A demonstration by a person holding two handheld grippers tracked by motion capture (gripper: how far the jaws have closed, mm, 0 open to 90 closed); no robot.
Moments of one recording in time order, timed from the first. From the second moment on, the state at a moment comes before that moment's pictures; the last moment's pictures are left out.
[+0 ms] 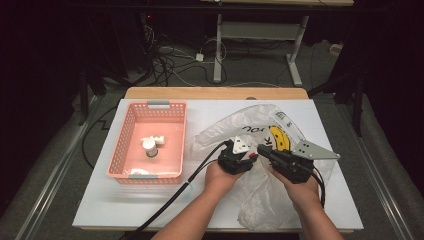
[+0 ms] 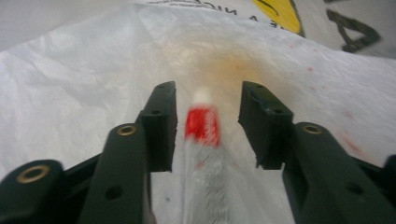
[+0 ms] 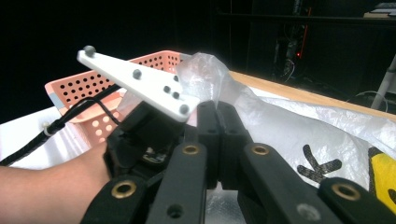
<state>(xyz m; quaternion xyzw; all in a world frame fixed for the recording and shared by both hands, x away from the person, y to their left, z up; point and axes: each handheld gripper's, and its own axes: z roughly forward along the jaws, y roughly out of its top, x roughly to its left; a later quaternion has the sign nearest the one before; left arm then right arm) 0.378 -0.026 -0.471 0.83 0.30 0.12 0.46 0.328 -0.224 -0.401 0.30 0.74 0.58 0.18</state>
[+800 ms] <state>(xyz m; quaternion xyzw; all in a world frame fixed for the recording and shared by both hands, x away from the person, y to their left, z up) 0.317 0.031 -0.456 0.83 0.27 0.04 0.48 0.325 -0.225 -0.403 0.30 0.74 0.57 0.18</state>
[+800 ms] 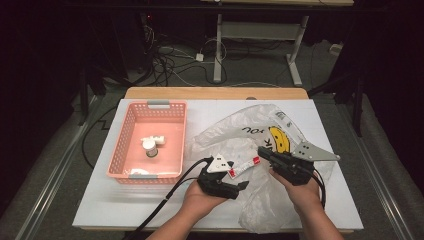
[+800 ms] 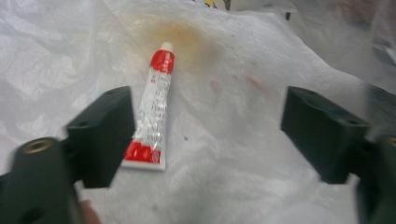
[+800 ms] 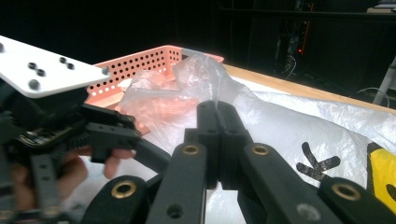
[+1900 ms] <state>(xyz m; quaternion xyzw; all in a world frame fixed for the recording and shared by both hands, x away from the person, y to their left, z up) 0.292 0.125 -0.425 0.81 0.34 0.09 0.47 0.323 -0.229 -0.403 0.30 0.74 0.57 0.18</state>
